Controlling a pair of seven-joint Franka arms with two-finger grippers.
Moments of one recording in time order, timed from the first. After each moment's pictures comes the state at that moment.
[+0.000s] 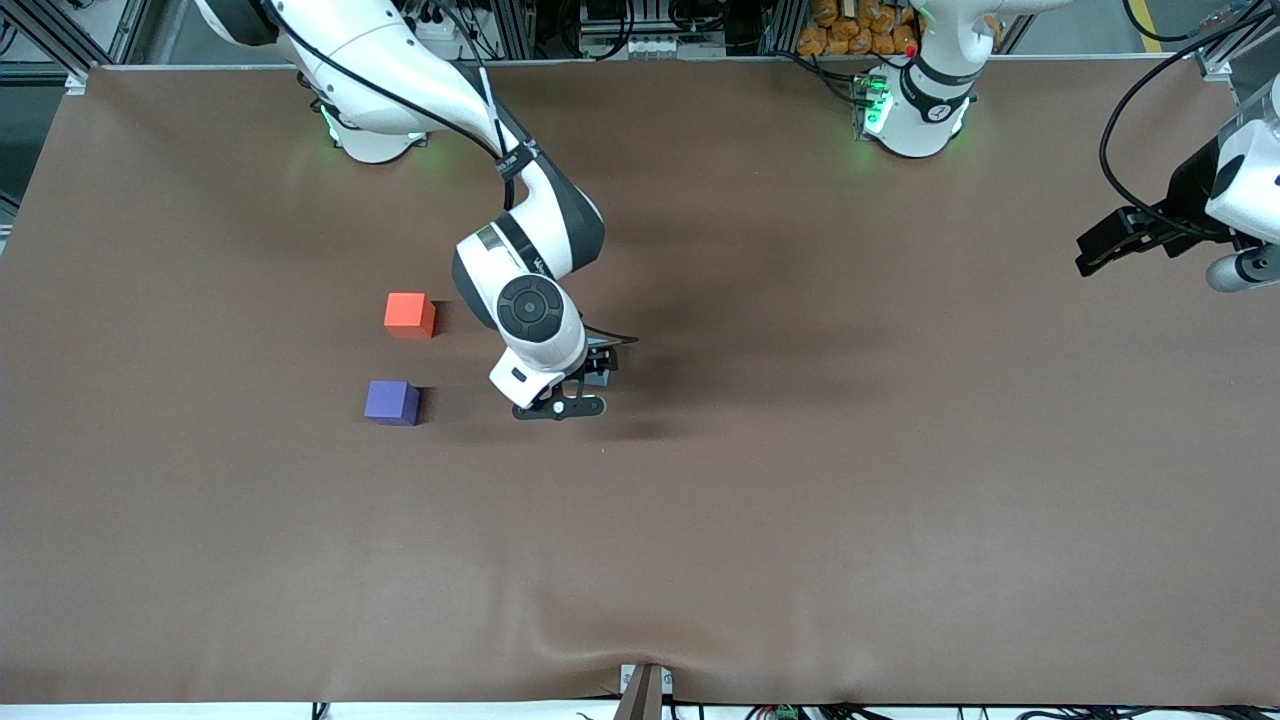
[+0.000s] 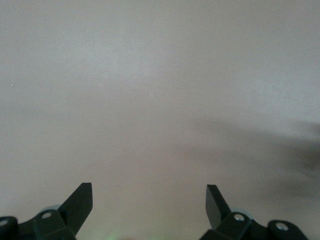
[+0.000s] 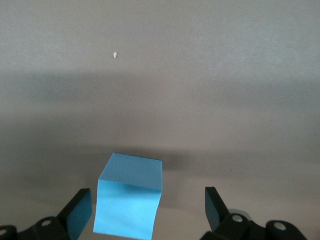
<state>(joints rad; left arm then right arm) -0.01 -0.04 -0.07 -1.62 0.03 1.57 -0.29 0.64 0.67 -0.01 -1.55 0.09 2.11 0.52</state>
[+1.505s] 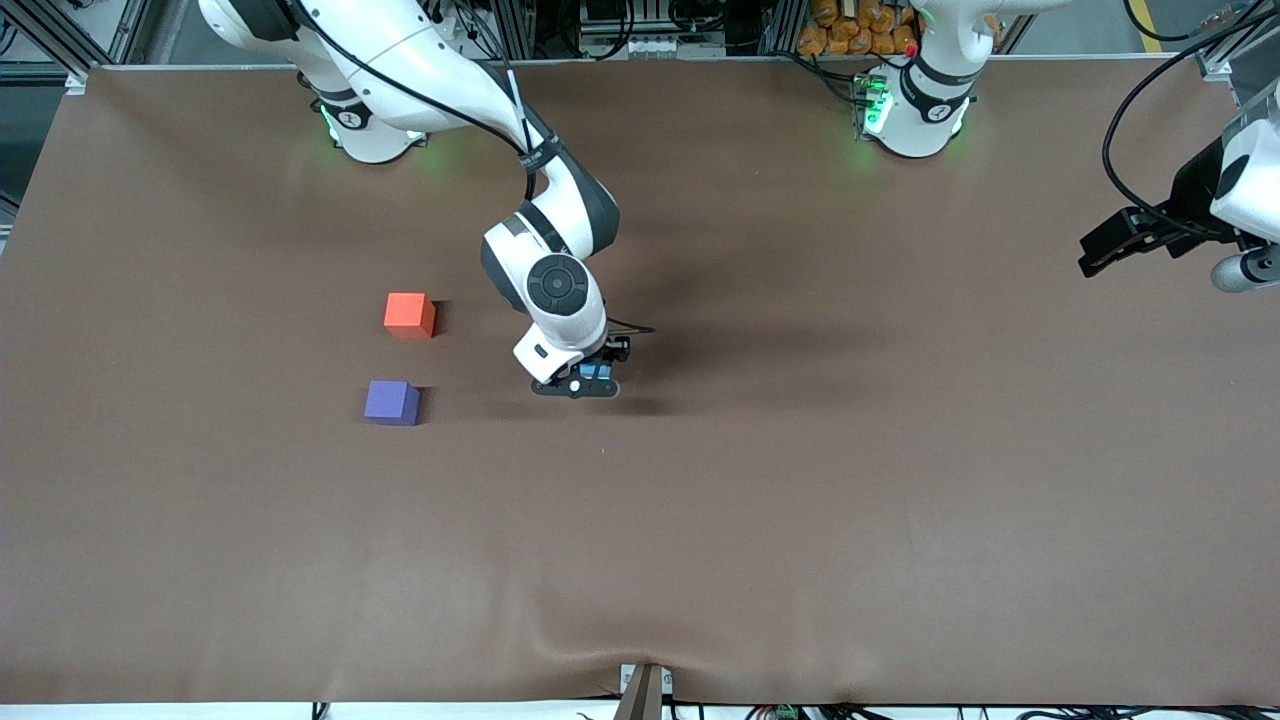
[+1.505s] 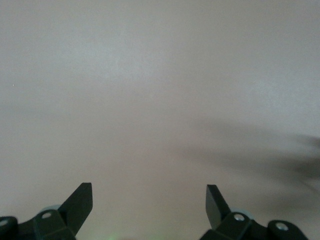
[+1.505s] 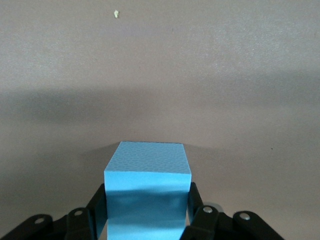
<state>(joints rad) -0.01 -0.04 -0.07 -1.62 0.03 1.57 -0.29 0.70 0.67 -0.01 -1.65 0.09 2.24 0.68</state>
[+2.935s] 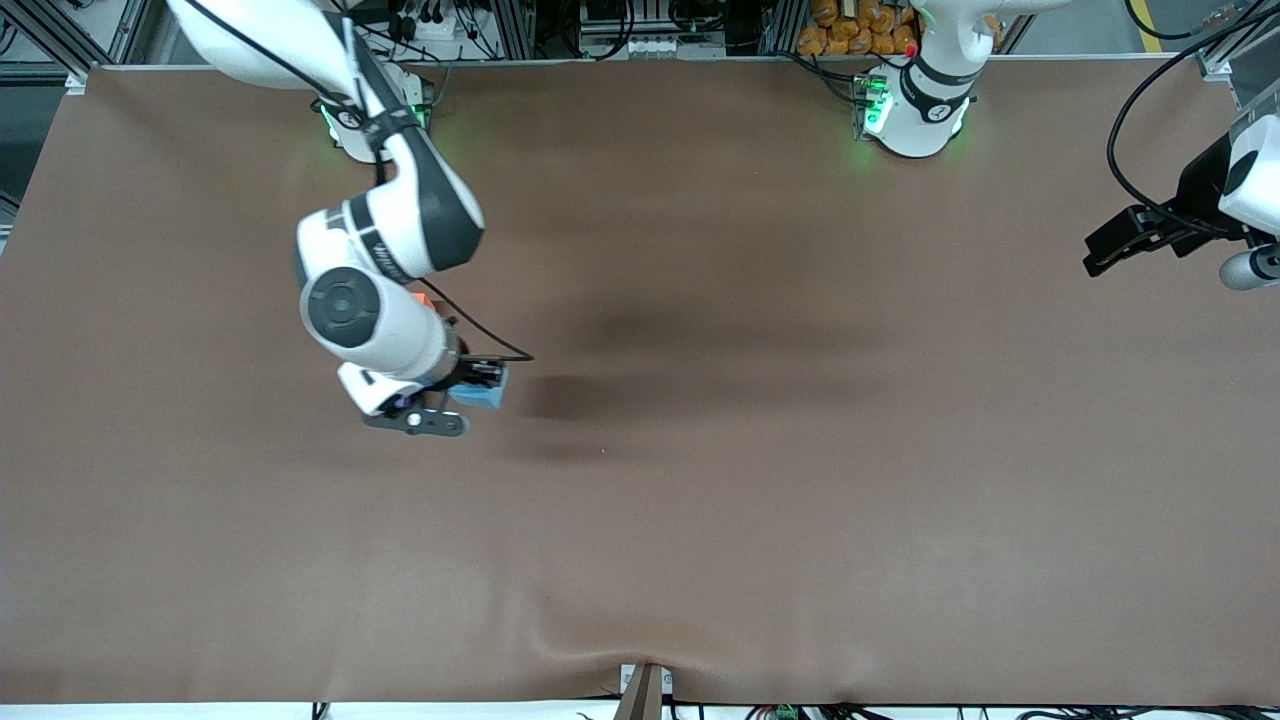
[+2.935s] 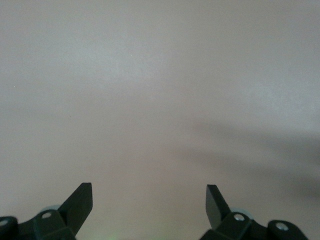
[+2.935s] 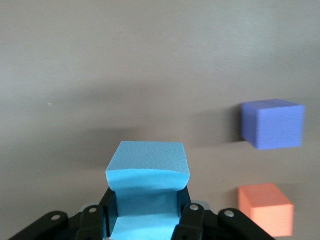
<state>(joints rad) -0.01 -0.04 -0.07 -1.61 0.03 1.57 -0.29 0.42 0.41 -0.04 -1.68 0.12 1.96 0.48</state>
